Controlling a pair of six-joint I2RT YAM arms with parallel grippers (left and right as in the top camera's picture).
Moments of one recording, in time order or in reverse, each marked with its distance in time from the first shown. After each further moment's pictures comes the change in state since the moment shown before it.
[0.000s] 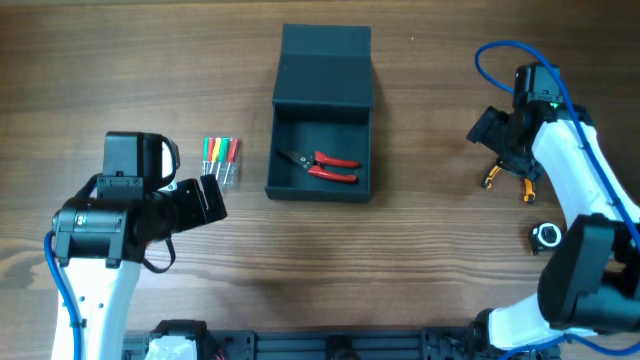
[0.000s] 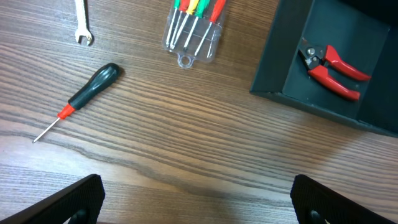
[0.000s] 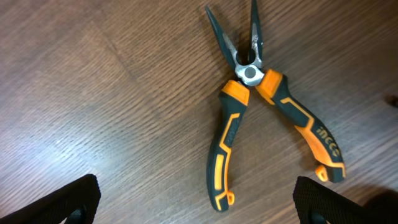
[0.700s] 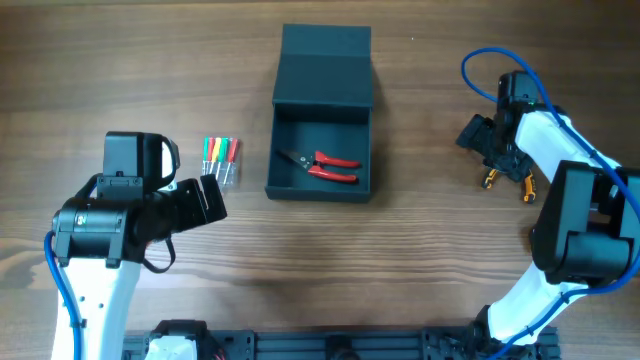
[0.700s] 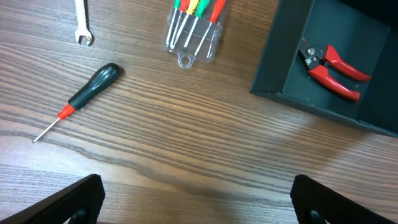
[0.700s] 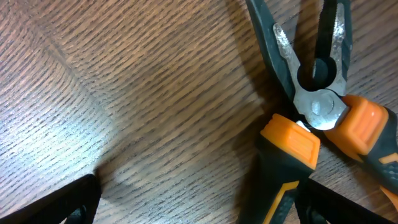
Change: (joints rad) left arm 0.000 0.000 0.000 0.000 0.000 0.000; right arm -0.005 0.216 -0.001 0.141 -0.018 0.002
